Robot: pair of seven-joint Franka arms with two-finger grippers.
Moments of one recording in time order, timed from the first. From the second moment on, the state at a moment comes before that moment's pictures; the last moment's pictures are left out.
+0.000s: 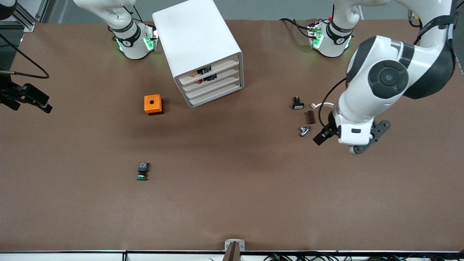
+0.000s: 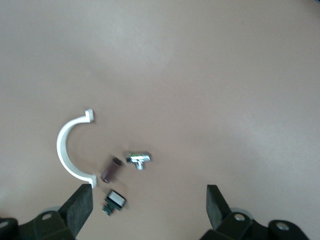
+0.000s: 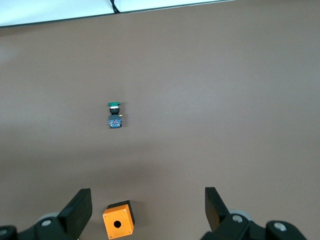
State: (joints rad) left arm -0.09 0.34 -0.30 -1.45 0.14 1.70 -1.05; right arm 0.05 0.00 -0.07 -1.57 0.00 1.68 0.09
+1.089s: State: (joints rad) left arm 0.20 0.12 -0.30 -1.45 0.14 1.52 -0.32; right arm 0.05 0.00 -0.06 -1.57 0.00 1.68 0.09
